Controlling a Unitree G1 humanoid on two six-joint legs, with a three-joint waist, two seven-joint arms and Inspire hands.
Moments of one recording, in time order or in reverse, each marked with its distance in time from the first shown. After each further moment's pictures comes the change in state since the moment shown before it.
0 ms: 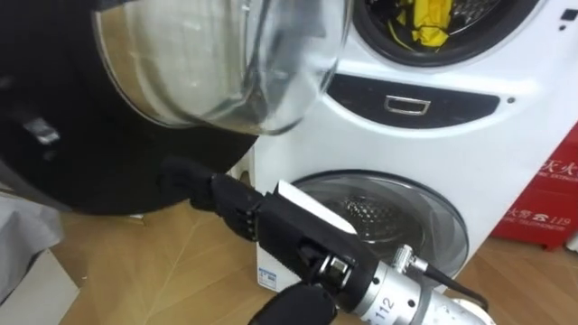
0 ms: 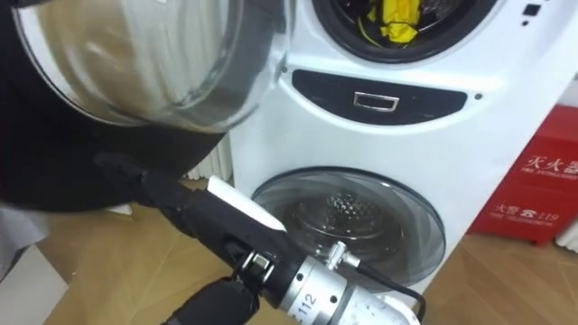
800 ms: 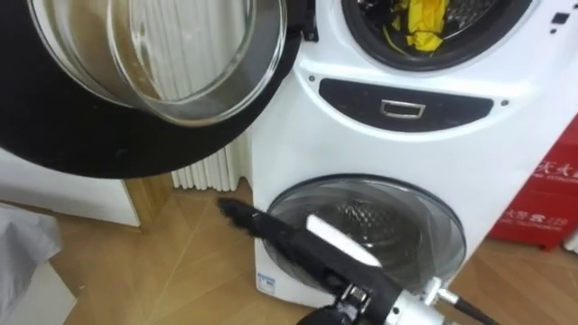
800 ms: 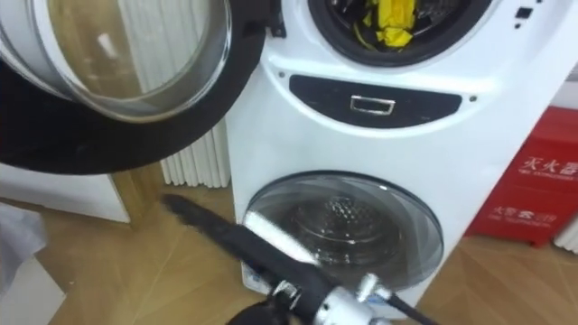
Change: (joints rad) left arm 0.061 -0.026 0.077 -0.022 -0.003 0.021 0.020; right arm 0.201 -0.050 -0.131 0.053 -0.362 -0.002 -0.133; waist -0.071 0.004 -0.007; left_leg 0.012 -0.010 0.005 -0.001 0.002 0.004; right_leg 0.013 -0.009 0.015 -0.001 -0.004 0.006
